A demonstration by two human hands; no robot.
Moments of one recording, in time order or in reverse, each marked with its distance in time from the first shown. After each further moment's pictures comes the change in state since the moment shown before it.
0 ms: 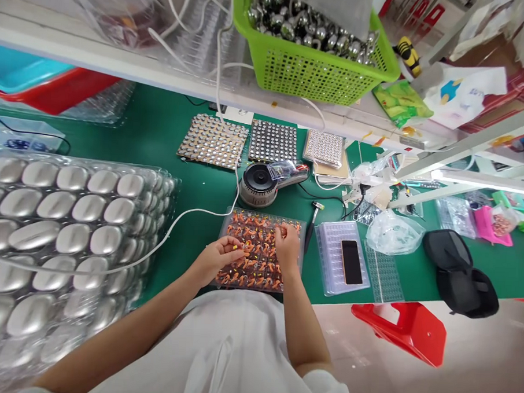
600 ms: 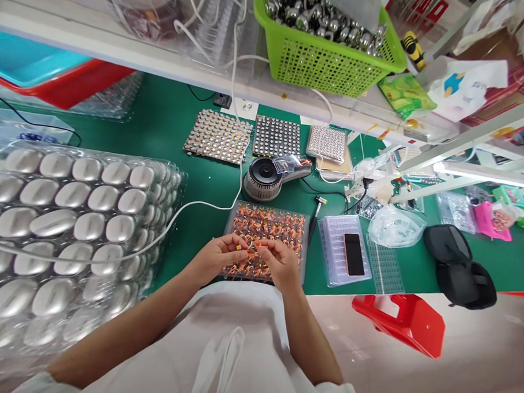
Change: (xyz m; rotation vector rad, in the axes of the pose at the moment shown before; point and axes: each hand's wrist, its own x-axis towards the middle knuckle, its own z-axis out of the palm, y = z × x) left_hand -0.036 0.017 0.003 0.008 -0.157 0.042; right_hand -0.078 -0.064 -0.041 0.522 -0.389 0.099
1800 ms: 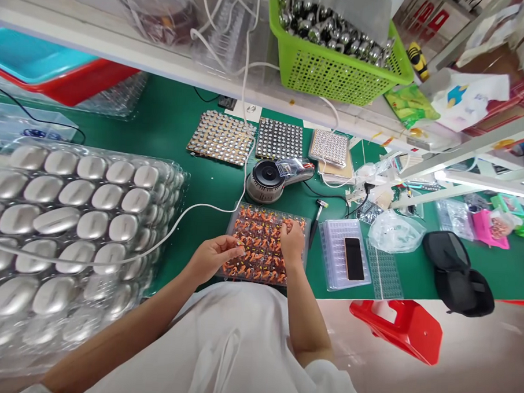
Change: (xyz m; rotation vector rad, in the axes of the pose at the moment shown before) left_hand 0.001 -0.010 -0.019 0.247 0.222 0.108; right_hand 0.090 0.066 -0.019 -0.691 0.434 -0.053
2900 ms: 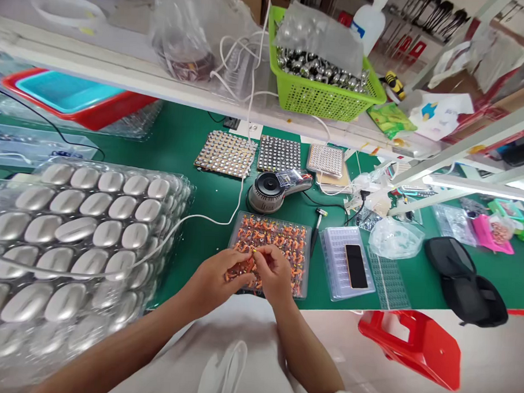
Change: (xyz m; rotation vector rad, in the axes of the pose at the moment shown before) left_hand -0.049 0.047 0.013 0.753 -0.055 0.546; right_hand -0.097 -0.079 -0.049 0.720 -0.282 -0.141
